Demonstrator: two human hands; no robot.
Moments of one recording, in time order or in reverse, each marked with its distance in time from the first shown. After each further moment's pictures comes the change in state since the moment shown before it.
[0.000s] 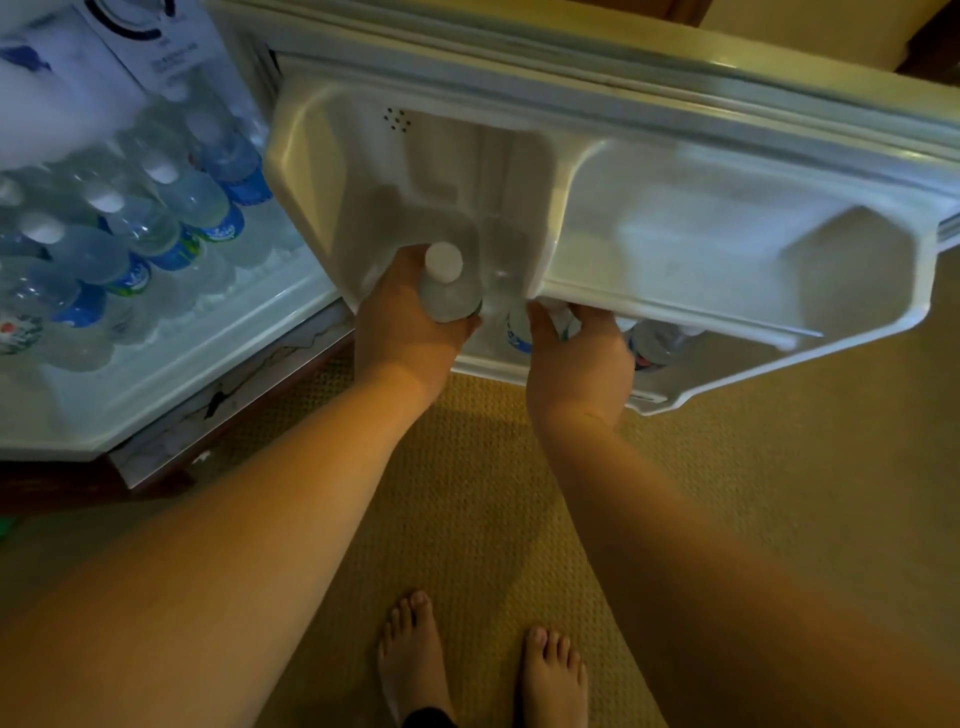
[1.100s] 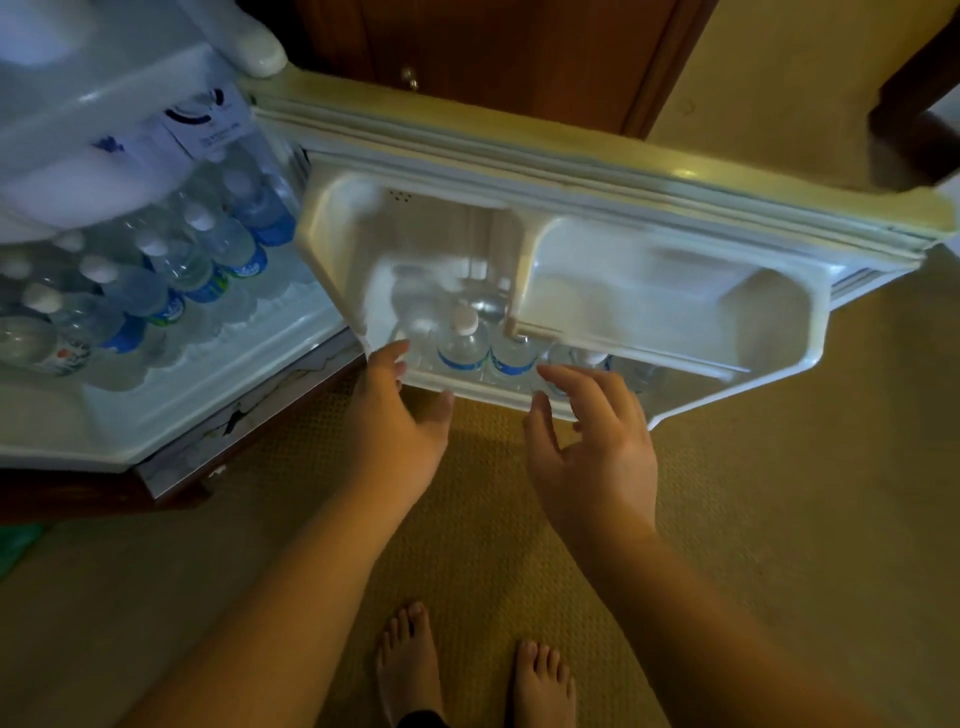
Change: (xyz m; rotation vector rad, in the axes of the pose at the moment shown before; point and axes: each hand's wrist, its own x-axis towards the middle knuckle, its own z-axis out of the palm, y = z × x) left_hand -0.069 0.003 -0.028 0.084 -0.059 -0.133; right_hand -0.058 0.007 -0.080 -0.103 0.040 -0.608
